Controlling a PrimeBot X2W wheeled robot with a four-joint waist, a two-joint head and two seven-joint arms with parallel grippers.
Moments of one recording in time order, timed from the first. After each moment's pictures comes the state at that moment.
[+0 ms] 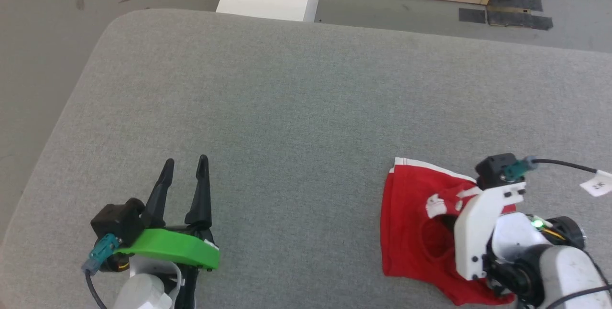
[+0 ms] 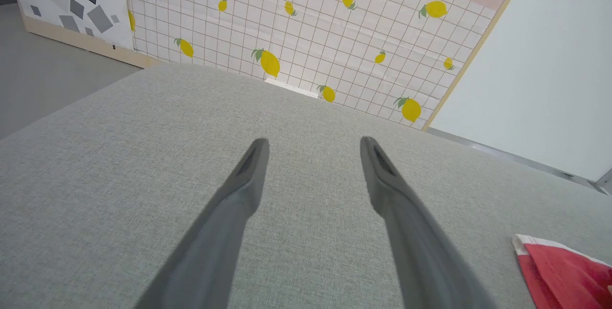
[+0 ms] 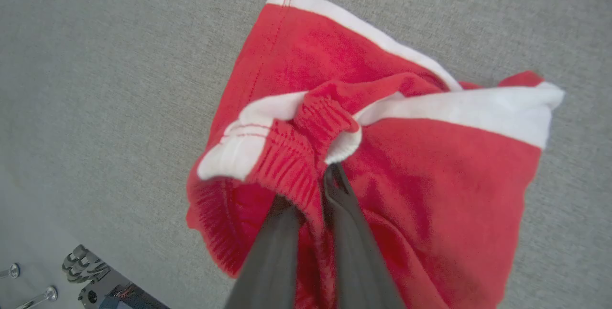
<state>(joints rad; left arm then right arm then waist) -0.11 0.10 -0.07 0.16 -0.41 -0.12 -0.26 -0.12 -0.06 0.02 -0.08 0.23 0.13 0.96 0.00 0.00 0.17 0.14</state>
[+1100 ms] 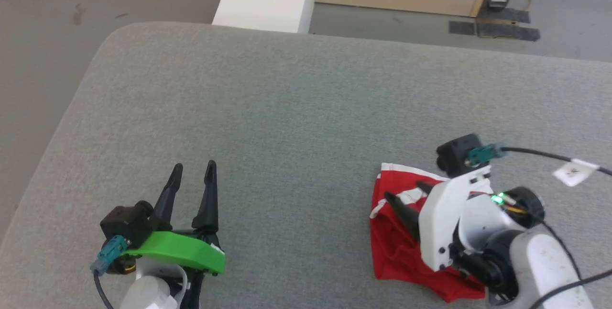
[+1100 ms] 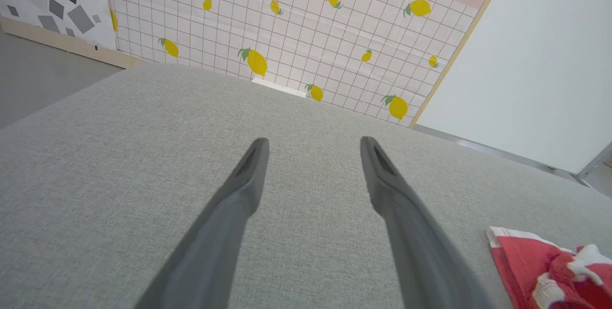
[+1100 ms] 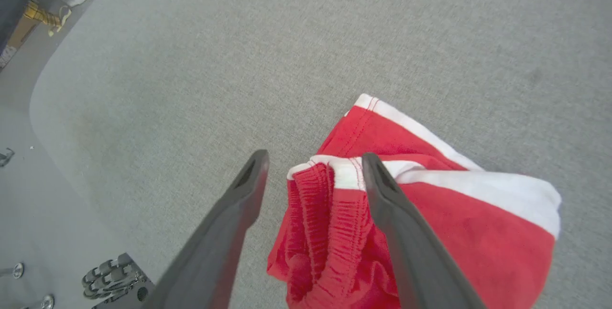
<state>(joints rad) -0.11 0.10 -0.10 0.18 -0.42 -0.12 -0.26 -0.18 -0.05 0.17 -0.10 0.28 0.13 0.85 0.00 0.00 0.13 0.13</state>
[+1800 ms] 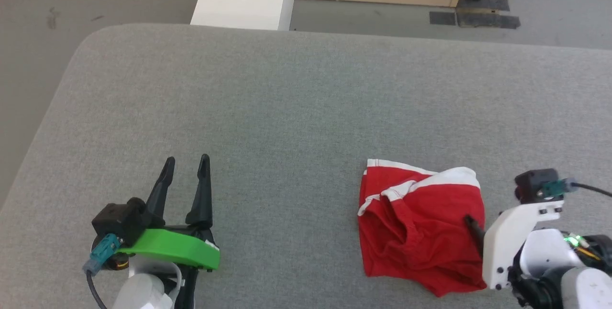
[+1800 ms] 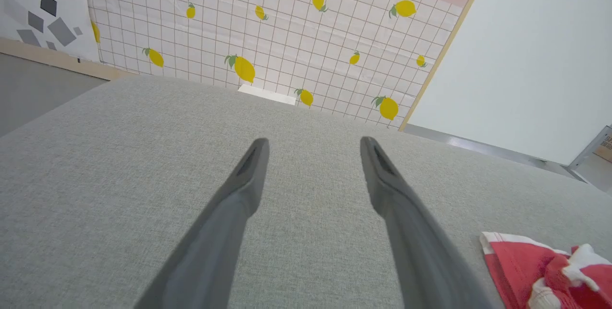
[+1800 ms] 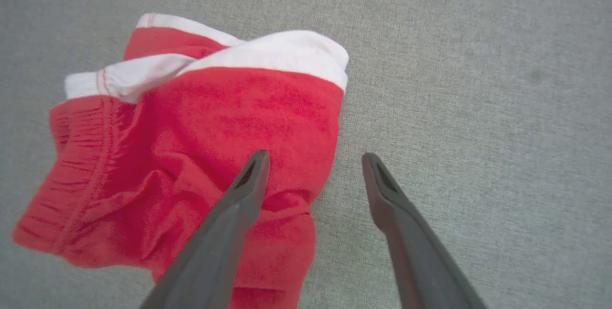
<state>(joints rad) -0.11 0.11 -0.09 0.14 -0.40 -0.12 -0.26 -0.04 -0.05 -0.09 -0.10 0.11 0.13 0.79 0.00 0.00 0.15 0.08</state>
